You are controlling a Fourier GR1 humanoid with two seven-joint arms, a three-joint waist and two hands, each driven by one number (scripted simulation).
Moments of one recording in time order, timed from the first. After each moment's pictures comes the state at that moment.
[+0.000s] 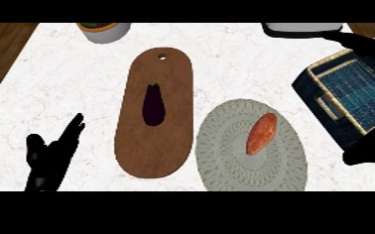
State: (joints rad) left arm 0.13 0.35 -0.10 -1.50 0.20 0.10 0.20; right arm -0.65 -0.98 0.27 -1.93 -0.33 0.36 1.09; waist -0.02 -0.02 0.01
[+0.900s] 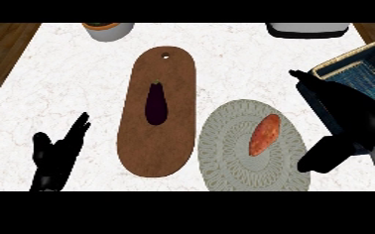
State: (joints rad) left arm 0.12 0.32 -0.10 -1.51 0.18 0.09 0.22; right arm -0.45 -0.83 0.44 -1.92 -0.02 0.24 1.03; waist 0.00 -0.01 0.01
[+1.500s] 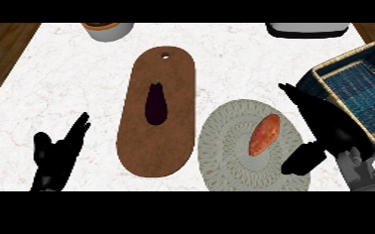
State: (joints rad) left arm 0.12 0.30 -0.09 -1.51 0.16 0.09 0.23; right arm -0.35 -0.72 0.49 -1.86 0.17 0.19 0.98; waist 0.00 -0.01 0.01
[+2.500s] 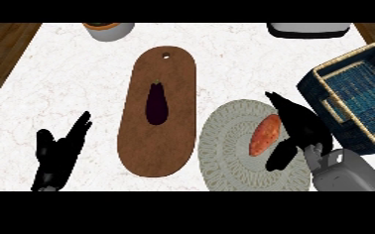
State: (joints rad) left arm 0.11 0.28 -0.07 -1.50 0.14 0.06 0.24; right arm -0.33 -0.55 0.52 -1.66 0.33 0.21 0.92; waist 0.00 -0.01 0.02
